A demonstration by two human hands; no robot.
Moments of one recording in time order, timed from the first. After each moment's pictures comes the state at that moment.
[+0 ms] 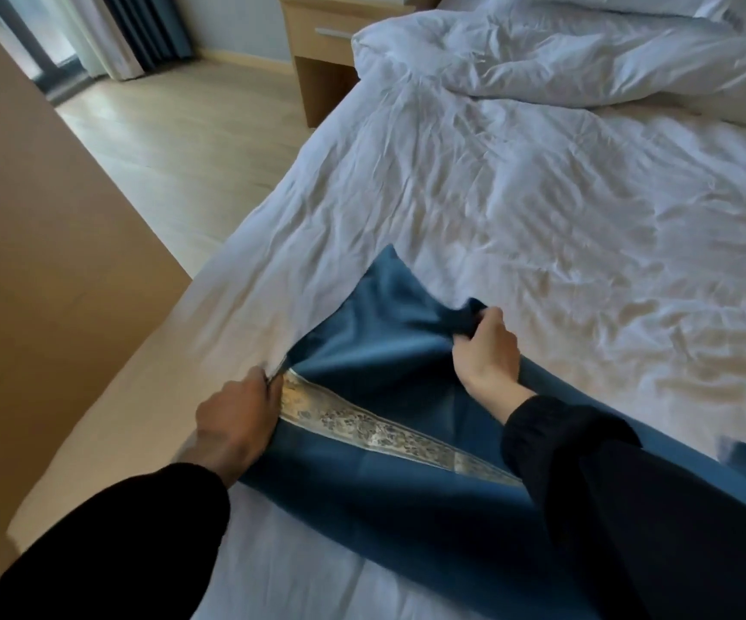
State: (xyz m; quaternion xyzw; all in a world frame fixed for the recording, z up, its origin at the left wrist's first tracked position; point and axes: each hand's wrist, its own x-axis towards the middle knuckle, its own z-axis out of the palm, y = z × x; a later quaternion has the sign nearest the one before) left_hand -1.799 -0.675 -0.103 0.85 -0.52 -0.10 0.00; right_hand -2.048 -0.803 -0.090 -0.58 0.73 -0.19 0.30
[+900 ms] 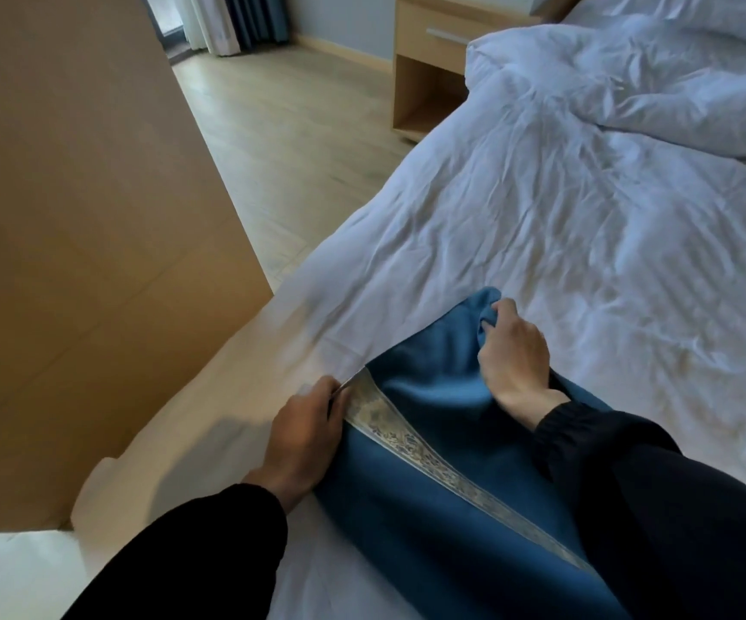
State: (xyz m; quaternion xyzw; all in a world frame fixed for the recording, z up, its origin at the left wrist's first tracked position) left_hand -1.751 -0.683 -0.130 0.81 -0.48 -0.18 0.29; right_hand -1.932 -0.855 -0.101 -0.79 0.57 -0.16 0.13
